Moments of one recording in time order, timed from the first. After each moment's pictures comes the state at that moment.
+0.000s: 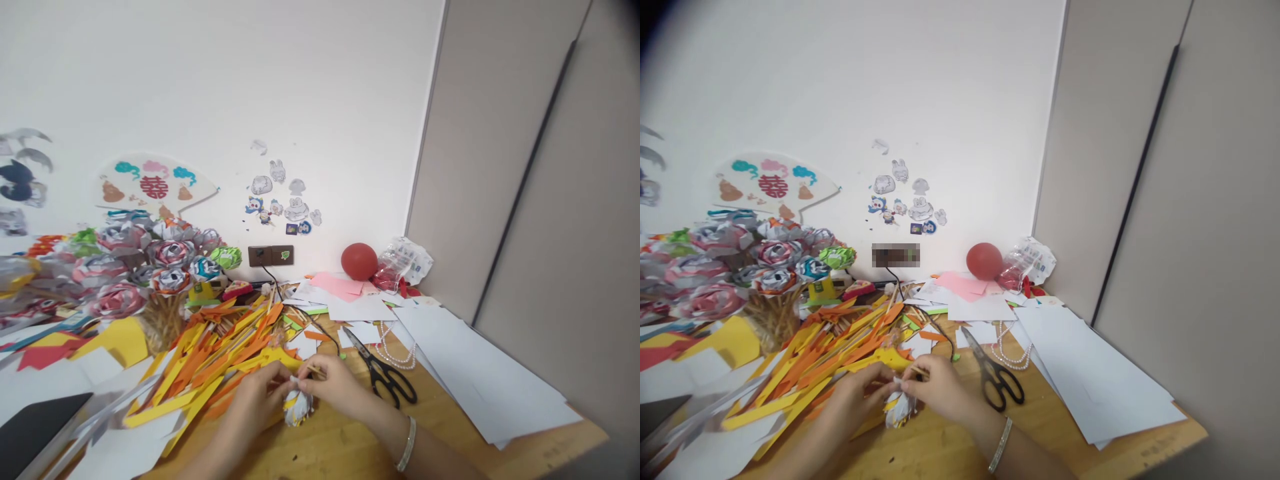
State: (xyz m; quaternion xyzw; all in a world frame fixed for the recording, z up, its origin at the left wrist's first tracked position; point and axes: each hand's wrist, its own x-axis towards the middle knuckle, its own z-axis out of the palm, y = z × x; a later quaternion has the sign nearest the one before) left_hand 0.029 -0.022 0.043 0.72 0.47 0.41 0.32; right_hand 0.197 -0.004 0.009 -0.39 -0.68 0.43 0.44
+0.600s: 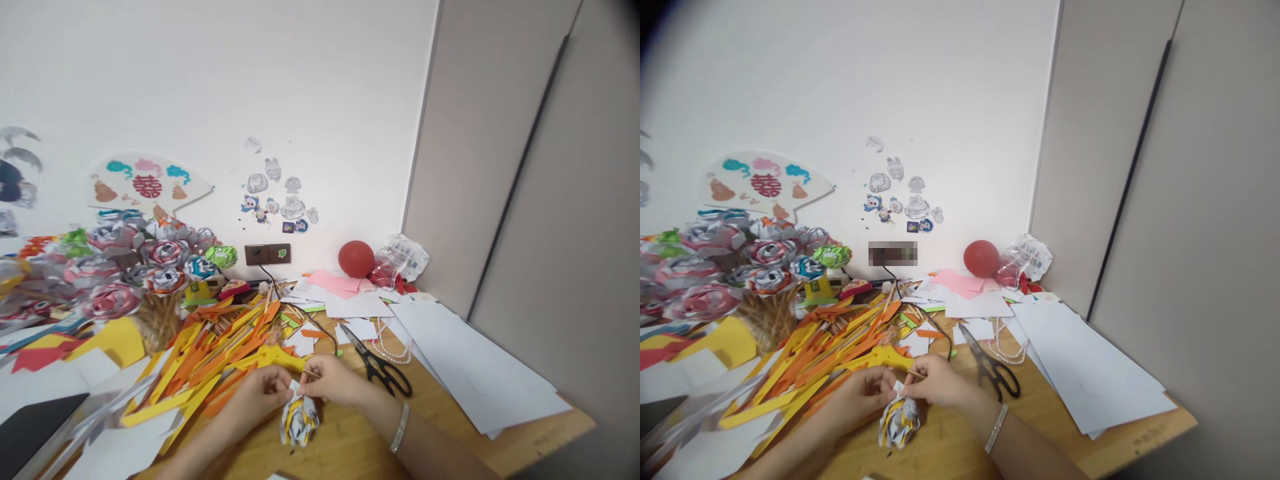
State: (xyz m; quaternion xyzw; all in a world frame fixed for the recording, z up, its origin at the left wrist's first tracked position) left_hand 0.025 -0.002 0.016 0.71 0.44 0.31 0.46; right_hand 0.205 0.010 -0.006 -0.43 -0.66 0.52 0.32
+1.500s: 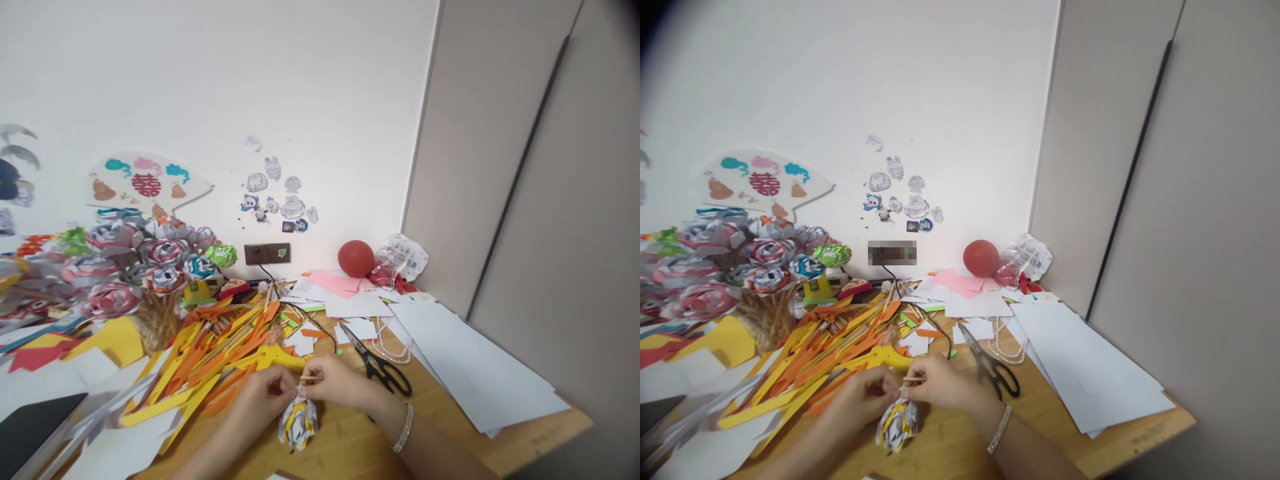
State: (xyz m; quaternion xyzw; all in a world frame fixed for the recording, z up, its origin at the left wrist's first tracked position) left_hand 0.033 -0.015 0.024 0.73 0.44 0.35 0.38; right_hand 0.209 0.003 0.008 -0.42 -0.75 0.39 0.32
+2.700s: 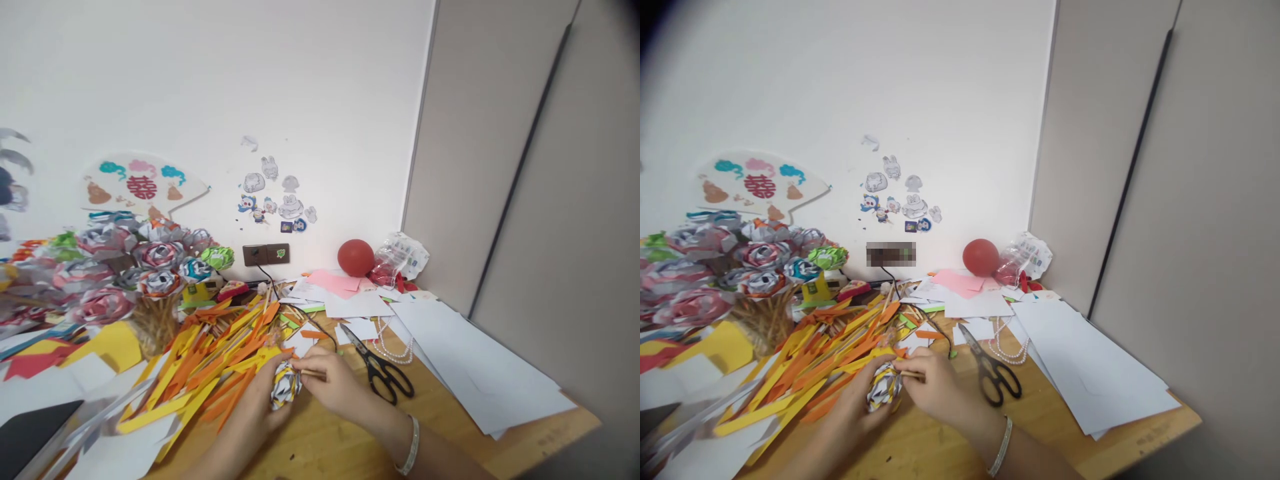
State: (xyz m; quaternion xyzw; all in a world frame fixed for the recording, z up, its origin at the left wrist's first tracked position) left_hand 0.026 -0.022 0.015 0.79 0.43 0.39 0.18; right_hand 0.201 -0.016 0.028 -0.35 -0.74 0.34 0.47
